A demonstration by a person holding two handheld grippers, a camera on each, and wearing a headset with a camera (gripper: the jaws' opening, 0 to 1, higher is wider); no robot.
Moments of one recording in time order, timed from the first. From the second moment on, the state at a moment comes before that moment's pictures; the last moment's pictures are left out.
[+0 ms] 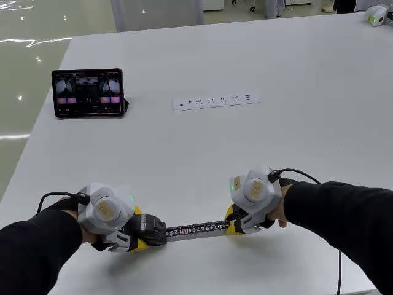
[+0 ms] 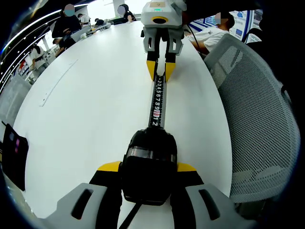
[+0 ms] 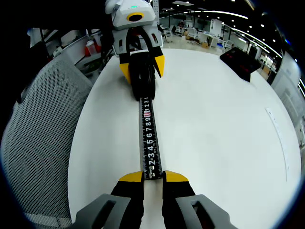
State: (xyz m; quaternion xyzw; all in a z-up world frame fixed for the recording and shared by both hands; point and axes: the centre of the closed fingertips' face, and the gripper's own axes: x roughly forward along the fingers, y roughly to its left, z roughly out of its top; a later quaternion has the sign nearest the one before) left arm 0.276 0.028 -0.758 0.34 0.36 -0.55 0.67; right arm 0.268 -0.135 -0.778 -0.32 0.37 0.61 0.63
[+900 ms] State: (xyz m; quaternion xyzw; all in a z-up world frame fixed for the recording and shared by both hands) left arm 0.277 0.028 -0.758 0.34 0.36 -0.55 0.67; right arm 0.269 -0.160 -0.778 -0.32 0.38 0.60 0.63
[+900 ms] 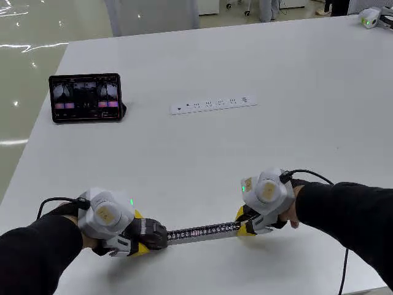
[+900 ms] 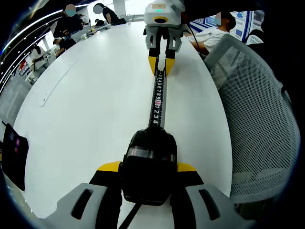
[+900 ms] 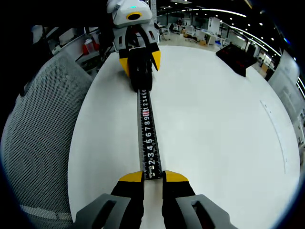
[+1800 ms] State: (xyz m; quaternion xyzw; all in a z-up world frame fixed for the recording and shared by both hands) left arm 0.276 0.028 -0.759 0.33 0.36 -0.55 0.68; right arm 0.269 -0.180 -0.778 -0.32 0.38 0.59 0.63
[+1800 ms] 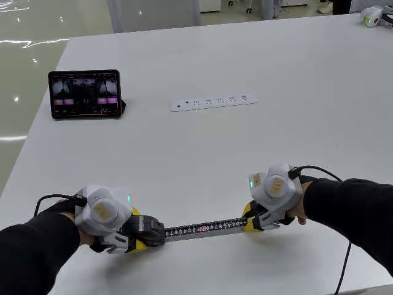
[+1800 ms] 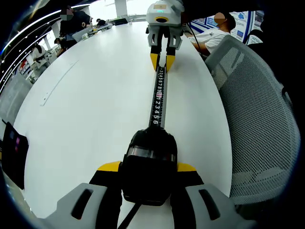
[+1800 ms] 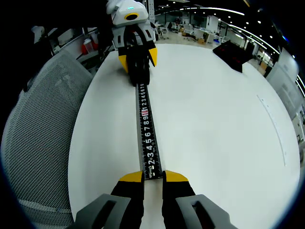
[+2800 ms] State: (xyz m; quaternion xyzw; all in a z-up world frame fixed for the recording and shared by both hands) left arm 0.277 0.026 -0.758 0.33 0.36 -0.55 0.68; right arm 0.268 -0.194 -0.777 -0.32 0.39 0.58 0.64
